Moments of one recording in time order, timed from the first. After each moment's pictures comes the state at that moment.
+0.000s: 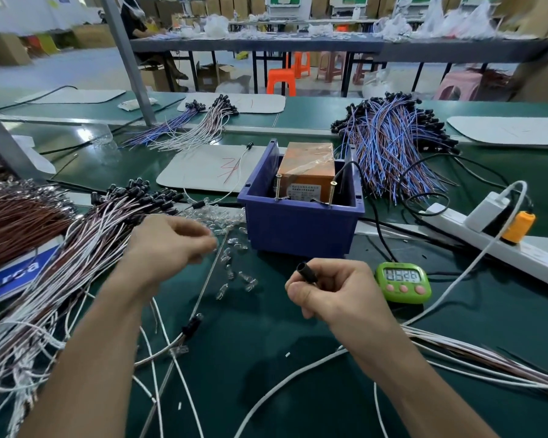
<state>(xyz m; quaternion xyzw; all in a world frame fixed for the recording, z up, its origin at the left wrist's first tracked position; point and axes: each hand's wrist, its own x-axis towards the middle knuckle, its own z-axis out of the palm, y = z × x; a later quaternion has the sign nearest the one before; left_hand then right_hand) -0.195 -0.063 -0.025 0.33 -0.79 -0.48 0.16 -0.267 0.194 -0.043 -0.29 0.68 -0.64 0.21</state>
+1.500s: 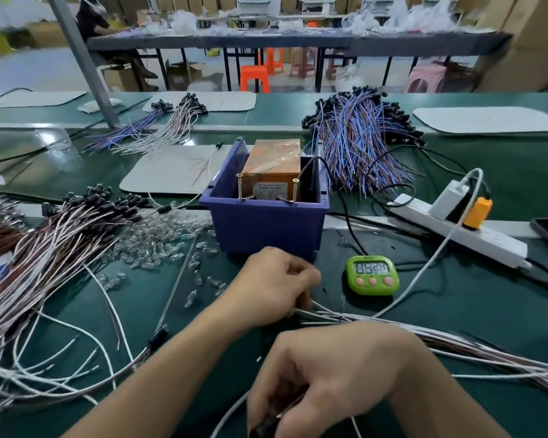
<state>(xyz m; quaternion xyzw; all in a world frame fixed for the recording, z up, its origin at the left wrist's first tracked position) -0.259 0.074 -0.051 0.11 -0.86 -0.50 -0.04 -0.273 0.226 -0.015 -0.51 0.59 -0.30 0.56</state>
